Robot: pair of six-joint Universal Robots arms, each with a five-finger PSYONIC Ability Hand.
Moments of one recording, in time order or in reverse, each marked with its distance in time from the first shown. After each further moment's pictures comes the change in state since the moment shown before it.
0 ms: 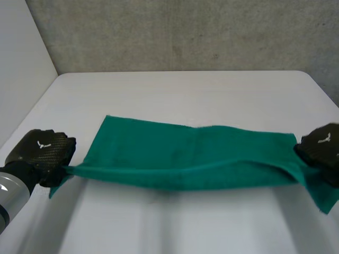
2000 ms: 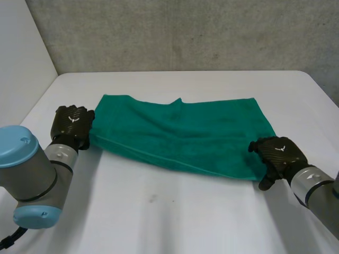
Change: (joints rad) left arm -0.167 -0.581 0.218 0.631 -0.242 -0.071; right arm 0.099 0.348 0.260 -0.844 -0.077 0.584; left_hand 0.000 0.001 0.001 0.004 0.000; right_hand -0.619 -0.760 -0.766 -0.765 -0.733
